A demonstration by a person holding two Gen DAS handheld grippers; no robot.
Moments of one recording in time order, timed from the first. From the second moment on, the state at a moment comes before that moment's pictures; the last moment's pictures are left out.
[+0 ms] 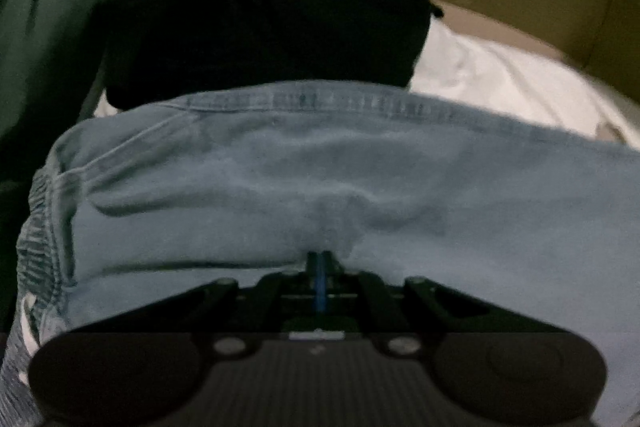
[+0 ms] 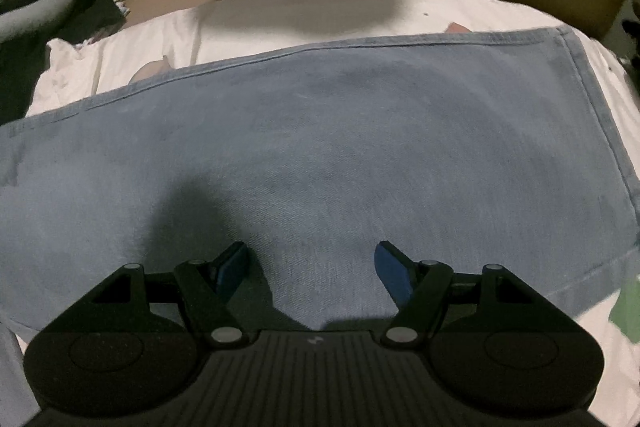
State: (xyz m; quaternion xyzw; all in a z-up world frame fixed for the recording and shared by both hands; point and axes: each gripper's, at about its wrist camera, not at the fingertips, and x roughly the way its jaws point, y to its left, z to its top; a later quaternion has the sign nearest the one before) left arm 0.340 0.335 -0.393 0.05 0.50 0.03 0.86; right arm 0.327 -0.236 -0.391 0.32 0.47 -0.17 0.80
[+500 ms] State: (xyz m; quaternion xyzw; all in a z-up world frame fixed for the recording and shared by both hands) left arm 0.364 0.283 -0.387 0.08 0.48 -0.01 0.87; right arm 0.297 -0.220 -0.390 0.33 0.46 -0.18 0.80
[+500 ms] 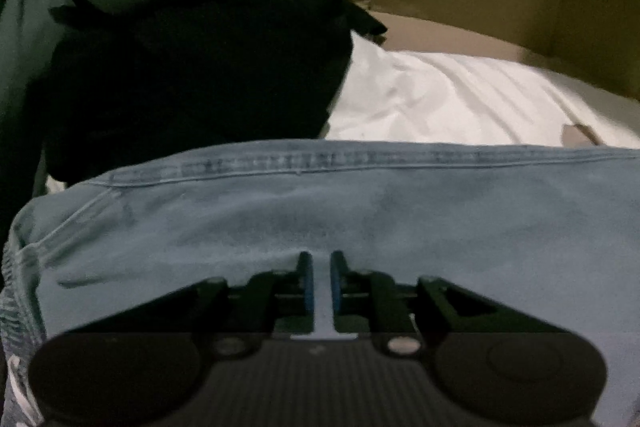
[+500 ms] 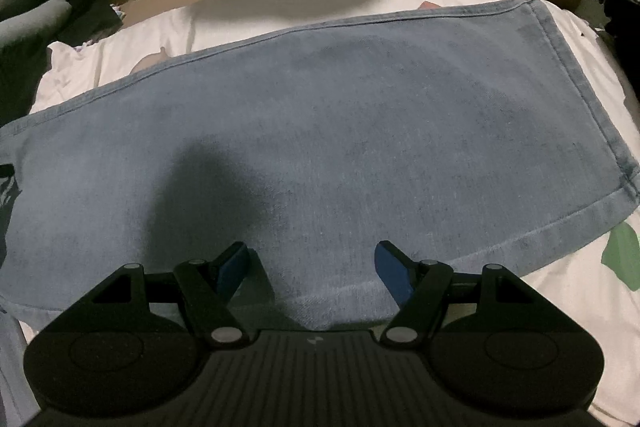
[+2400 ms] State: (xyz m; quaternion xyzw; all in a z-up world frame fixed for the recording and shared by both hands) left arm 0.402 0.415 -0.362 -0.04 0.47 0.13 0.87; right arm 0.311 -0.221 -0.394 0.26 0.48 -0.14 0.83
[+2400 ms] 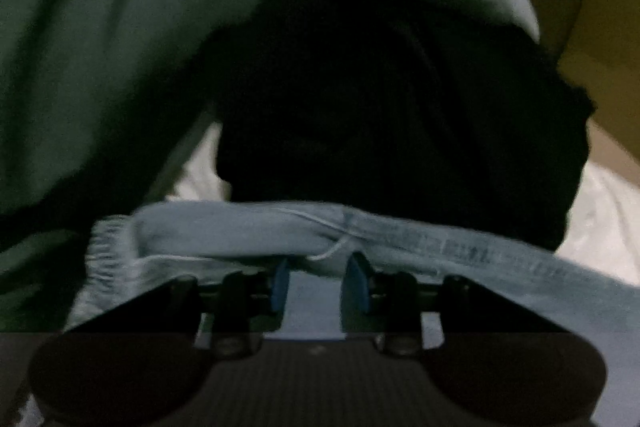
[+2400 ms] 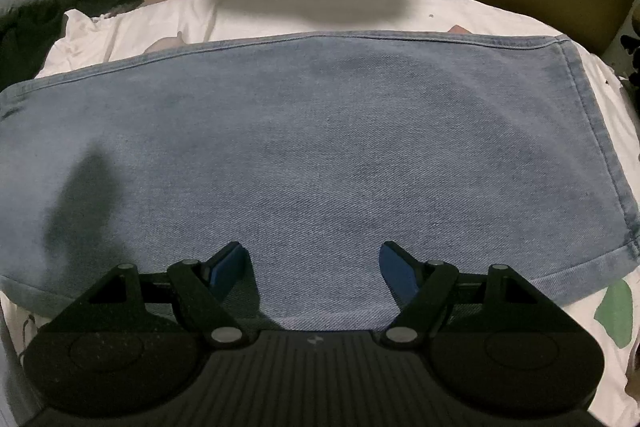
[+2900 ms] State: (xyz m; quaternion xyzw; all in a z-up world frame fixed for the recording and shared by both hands) left arm 0.337 0.476 -0.341 -0.06 0.47 0.19 0.86; right arm 0.297 -0.227 -0.383 0.25 0.46 -0.15 0.84
